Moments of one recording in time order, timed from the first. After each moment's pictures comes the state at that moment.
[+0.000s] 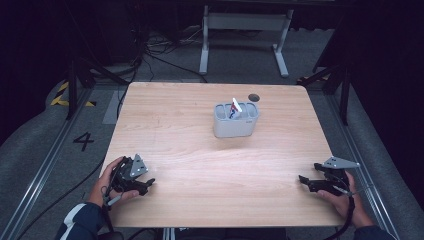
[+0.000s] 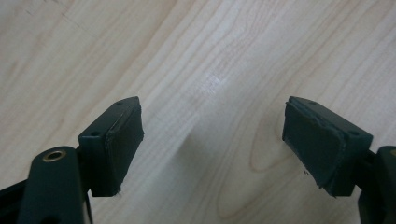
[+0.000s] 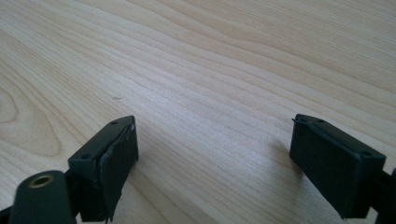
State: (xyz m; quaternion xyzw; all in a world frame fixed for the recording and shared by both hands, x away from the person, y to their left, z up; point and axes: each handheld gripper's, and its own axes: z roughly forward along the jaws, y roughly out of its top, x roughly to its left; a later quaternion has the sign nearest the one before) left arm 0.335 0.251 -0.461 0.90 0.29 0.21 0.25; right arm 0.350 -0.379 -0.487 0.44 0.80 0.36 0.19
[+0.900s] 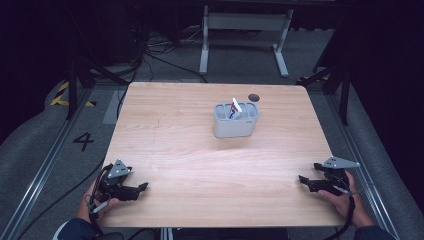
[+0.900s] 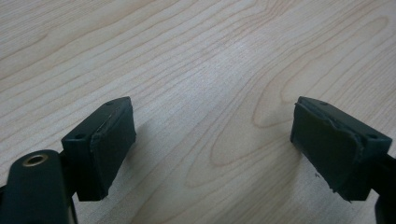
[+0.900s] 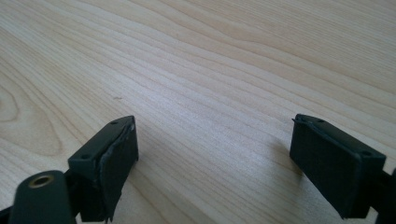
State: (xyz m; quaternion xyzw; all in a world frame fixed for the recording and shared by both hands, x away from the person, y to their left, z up) left arm 0.325 0.289 -0.482 0.84 0.39 0.16 0.34; right arm 0.351 -0.379 -0.487 0.43 0.81 0.36 0.19
